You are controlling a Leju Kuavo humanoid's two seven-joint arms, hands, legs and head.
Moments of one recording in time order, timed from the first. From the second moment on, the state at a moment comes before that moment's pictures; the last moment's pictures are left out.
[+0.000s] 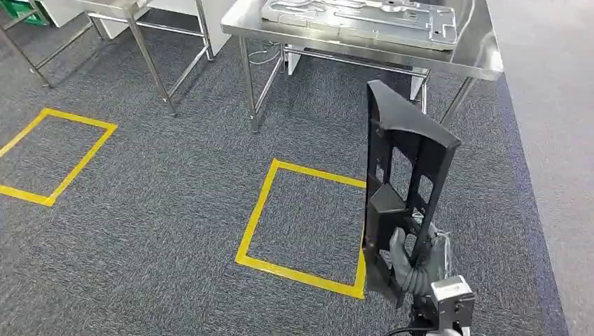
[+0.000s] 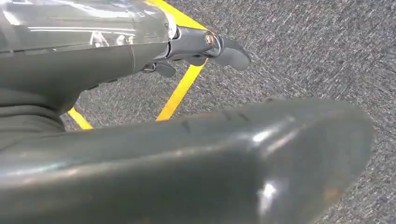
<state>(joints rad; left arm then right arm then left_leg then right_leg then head) -0.05 -0.10 -0.56 -0.15 1.18 0.42 -0.37 0.07 0.15 0.11 -1.77 0.21 -0.20 -0.52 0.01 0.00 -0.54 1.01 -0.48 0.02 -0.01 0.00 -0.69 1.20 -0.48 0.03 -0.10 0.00</state>
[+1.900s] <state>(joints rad) -0.05 -0.07 -0.60 -0.15 1.17 0.36 -0.34 -0.32 -0.06 0.03 -1.57 0.43 -0.13 -0.26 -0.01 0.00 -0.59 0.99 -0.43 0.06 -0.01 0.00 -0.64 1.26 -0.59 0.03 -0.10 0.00</state>
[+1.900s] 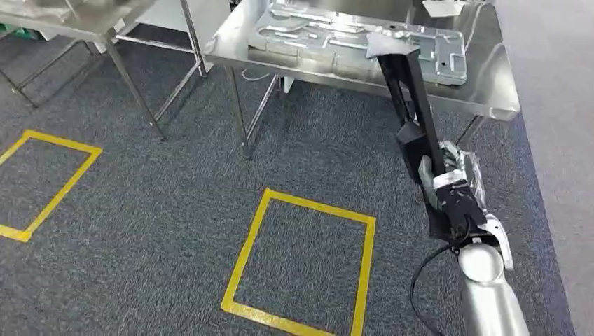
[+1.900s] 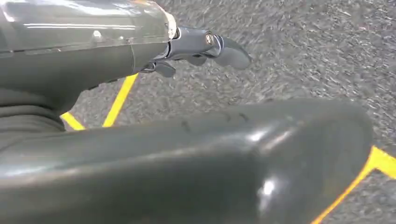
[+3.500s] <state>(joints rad) -0.06 -0.06 -0.65 -0.15 1.18 0.36 -0.32 -0.82 -0.12 0.24 -1.28 0.39 -0.07 -0.11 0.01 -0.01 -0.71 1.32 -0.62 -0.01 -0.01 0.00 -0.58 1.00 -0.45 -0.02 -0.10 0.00</state>
